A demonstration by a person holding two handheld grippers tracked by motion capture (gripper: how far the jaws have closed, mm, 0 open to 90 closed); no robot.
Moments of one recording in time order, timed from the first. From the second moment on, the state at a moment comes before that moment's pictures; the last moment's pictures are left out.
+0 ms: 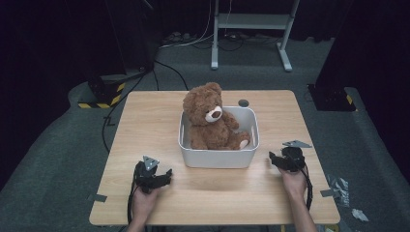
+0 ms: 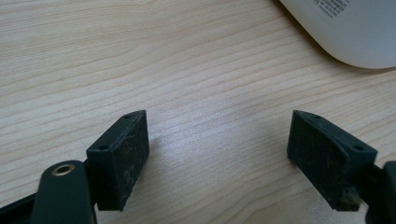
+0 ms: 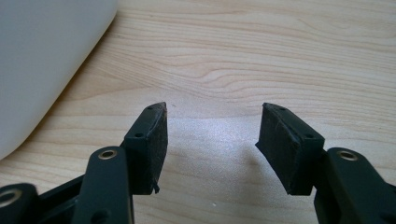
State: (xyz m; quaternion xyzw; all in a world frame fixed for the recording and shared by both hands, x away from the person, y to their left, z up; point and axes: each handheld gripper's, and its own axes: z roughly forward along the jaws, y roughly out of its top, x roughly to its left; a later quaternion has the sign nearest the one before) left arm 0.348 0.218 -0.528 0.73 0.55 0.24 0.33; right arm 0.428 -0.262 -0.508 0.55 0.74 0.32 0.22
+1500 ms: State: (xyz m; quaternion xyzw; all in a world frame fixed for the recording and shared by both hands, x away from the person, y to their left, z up) left arm 0.348 0.217 -0.528 0.73 0.55 0.24 0.33; right arm 0.428 -0.260 -0.522 0.54 0.74 0.32 0.24
